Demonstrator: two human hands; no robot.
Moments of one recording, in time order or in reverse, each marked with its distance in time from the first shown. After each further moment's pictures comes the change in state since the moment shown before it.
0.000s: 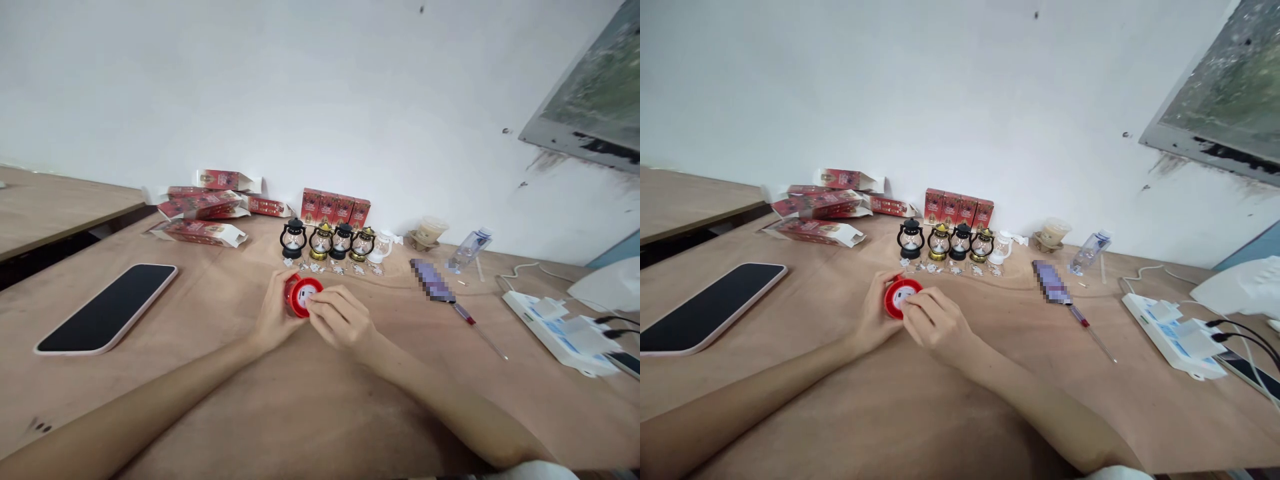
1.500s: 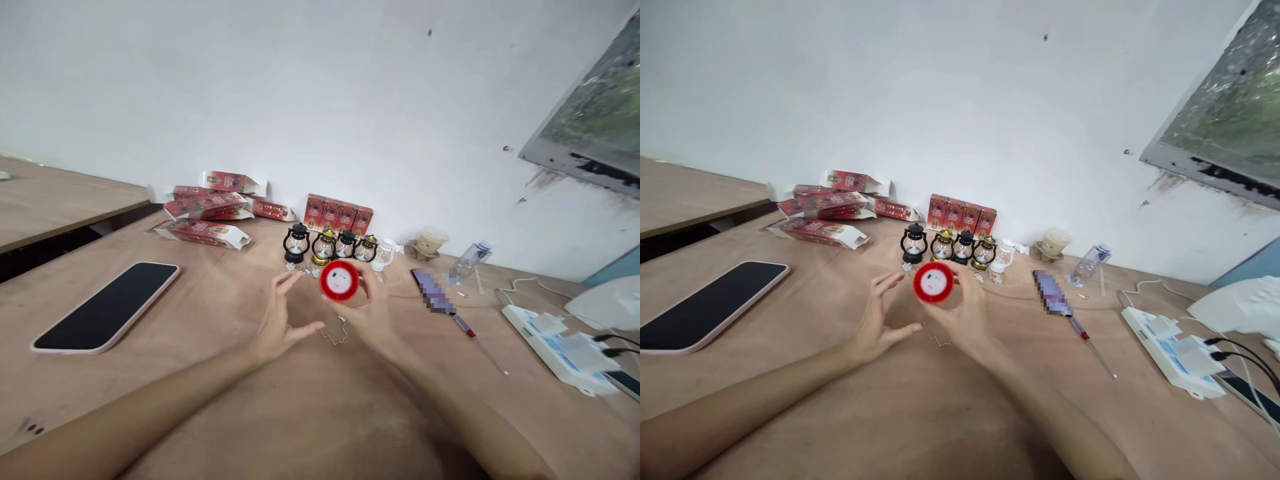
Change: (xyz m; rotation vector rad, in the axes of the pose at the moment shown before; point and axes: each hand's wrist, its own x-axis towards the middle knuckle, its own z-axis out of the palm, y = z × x) left_hand -0.005 -0.002 0.002 -0.027 0.041 0.105; right_hand 0.008 0.023 -0.013 0.274 -0.003 0.642
